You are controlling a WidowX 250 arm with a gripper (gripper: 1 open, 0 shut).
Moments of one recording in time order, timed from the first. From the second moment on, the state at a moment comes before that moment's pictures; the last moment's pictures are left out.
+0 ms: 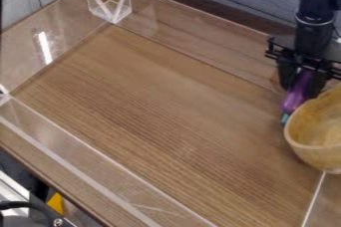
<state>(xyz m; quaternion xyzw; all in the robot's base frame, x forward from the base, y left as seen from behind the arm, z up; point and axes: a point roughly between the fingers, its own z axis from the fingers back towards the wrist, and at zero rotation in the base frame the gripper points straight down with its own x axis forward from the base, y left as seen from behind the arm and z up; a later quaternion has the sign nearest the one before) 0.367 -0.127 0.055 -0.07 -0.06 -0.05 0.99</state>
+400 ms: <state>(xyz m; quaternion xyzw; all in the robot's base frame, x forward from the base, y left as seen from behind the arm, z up) 0.367 -0.128 0.055 -0.07 -0.06 -0.05 0.99</state>
